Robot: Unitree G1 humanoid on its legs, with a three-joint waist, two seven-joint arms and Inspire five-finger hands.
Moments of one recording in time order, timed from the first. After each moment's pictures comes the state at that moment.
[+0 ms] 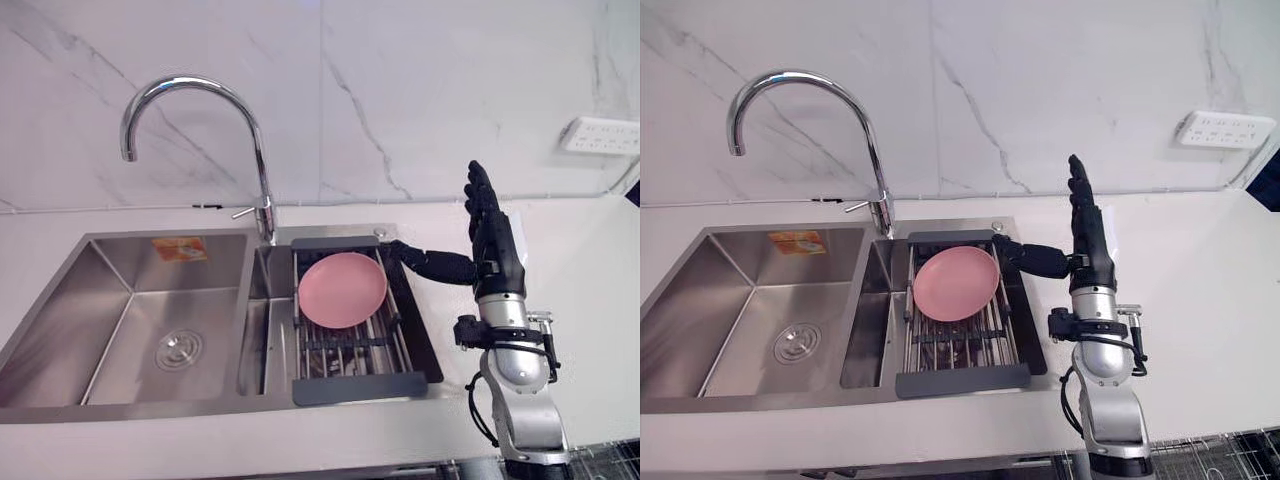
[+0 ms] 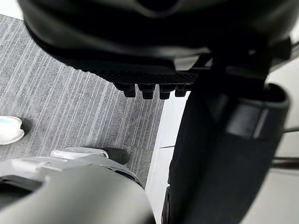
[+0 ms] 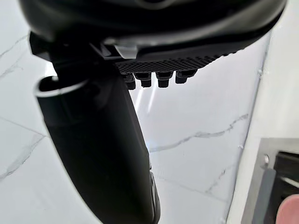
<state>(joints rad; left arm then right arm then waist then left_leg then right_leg) 0.17 0.10 0.17 0.89 -0.12 0.25 0.18 0.01 -0.20 -0.11 -0.39 0.02 0.03 -0.04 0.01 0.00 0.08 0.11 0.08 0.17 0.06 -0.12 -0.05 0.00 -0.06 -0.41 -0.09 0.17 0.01</state>
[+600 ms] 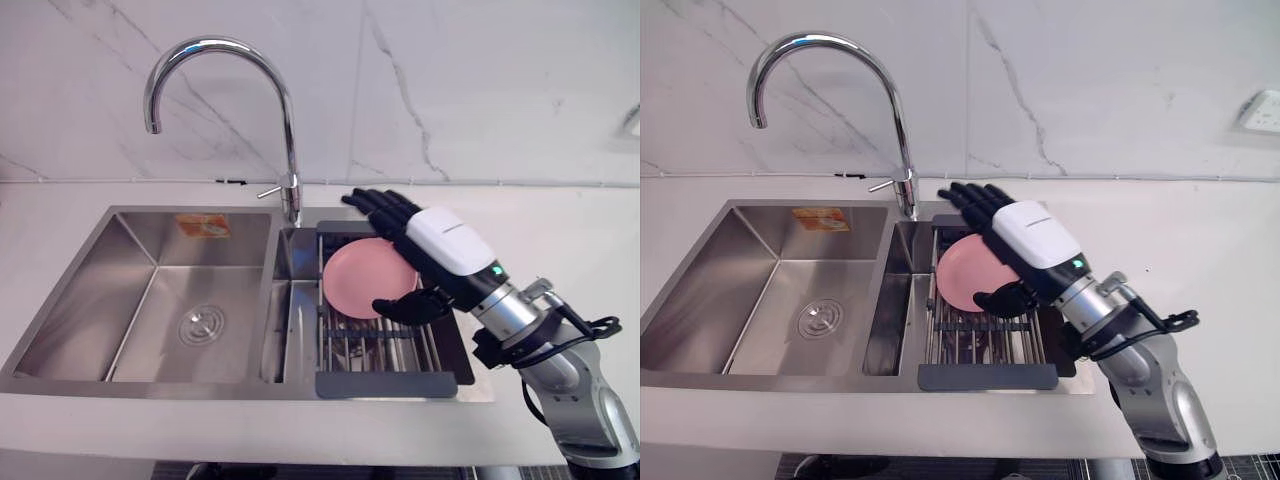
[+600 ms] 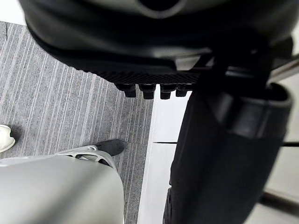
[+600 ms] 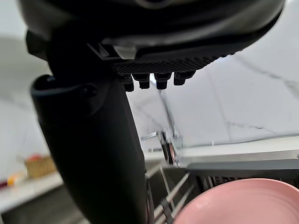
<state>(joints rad) 0.15 0.16 0.07 0.79 -0.08 0.25 0.05 -0.04 -0.56 -0.01 -0.58 -0.67 -0.23 0.41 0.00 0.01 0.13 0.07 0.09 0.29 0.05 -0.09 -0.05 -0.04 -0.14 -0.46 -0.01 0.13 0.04</state>
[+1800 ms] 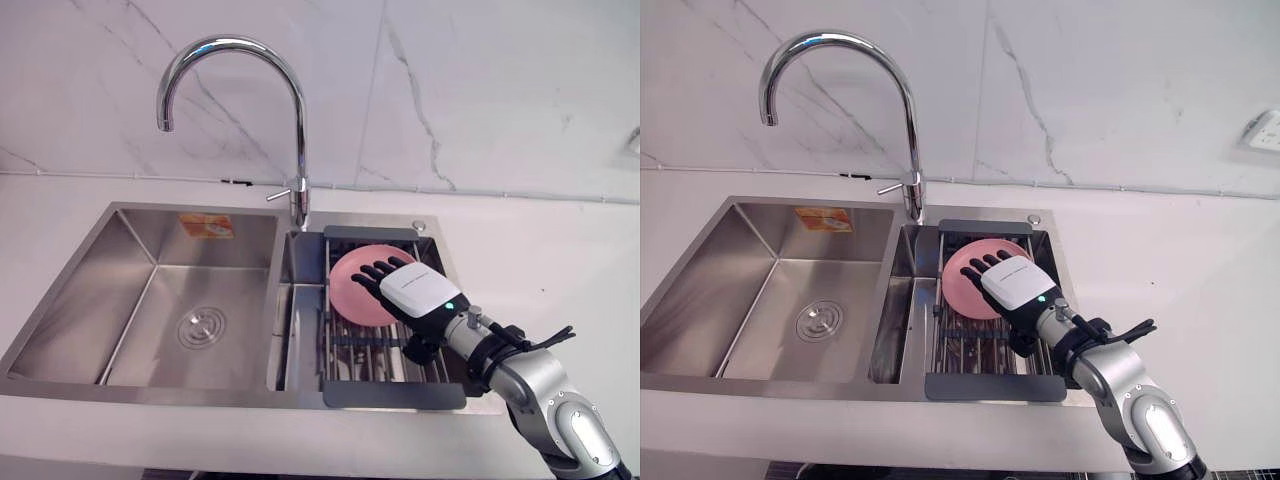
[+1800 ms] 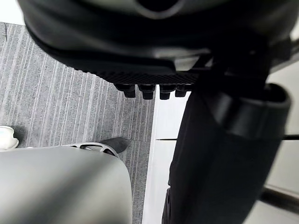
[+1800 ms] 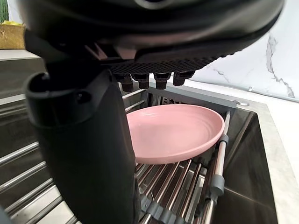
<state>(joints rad) 0.16 0.16 0.03 0.78 -0.08 0.28 0.09 0.01 -0.58 0.14 -0.53 -1.08 -0.13 0.61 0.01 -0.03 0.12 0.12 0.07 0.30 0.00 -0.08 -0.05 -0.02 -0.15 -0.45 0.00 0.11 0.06</state>
